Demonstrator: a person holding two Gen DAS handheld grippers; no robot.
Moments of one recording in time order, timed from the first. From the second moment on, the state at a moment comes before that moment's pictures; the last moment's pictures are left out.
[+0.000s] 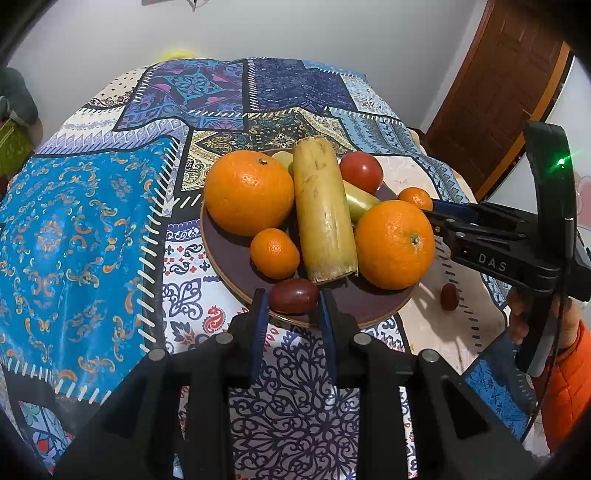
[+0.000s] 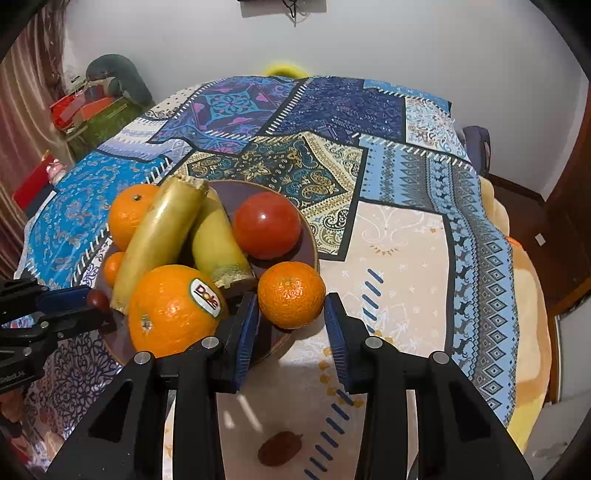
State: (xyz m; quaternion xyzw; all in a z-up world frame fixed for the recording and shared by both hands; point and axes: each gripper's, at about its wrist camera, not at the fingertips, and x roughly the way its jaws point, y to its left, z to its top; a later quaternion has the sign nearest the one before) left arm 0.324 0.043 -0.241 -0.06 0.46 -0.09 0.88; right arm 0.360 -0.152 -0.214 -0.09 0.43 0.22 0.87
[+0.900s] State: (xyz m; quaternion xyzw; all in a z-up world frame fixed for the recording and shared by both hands) left arm 0.202 0.055 -0.152 -0.05 0.40 -0.04 0.92; right arm 0.233 -0.144 -0.150 -0.10 0.39 0.28 0.87
